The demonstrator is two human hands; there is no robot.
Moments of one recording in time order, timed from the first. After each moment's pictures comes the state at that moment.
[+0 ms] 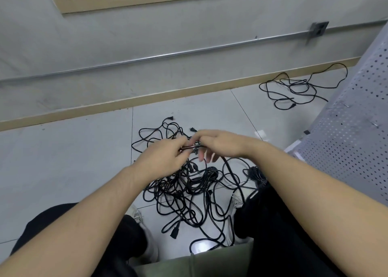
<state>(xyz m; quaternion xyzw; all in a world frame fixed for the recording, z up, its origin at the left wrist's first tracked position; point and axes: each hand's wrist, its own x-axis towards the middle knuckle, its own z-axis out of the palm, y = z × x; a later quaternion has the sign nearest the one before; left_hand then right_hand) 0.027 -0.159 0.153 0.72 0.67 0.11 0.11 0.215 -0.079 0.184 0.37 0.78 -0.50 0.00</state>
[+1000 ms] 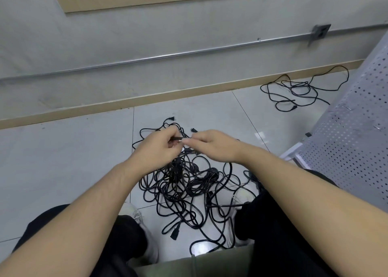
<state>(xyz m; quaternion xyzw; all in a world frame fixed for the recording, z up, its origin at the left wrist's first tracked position) 0.001 -0.151 0.148 0.65 0.65 0.30 0.25 0.198 -0.087 0.180 0.32 0.83 -0.44 -0.10</state>
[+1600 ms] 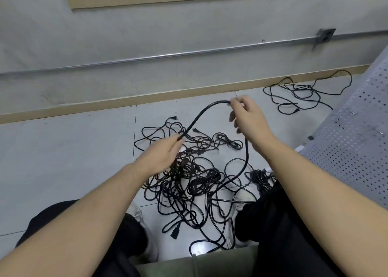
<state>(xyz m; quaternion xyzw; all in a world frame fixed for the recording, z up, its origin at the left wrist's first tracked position) -0.003 -0.153 0.130 0.67 0.69 0.18 0.21 0.224 -0.048 0.186 0.51 0.63 -0.45 -0.37</state>
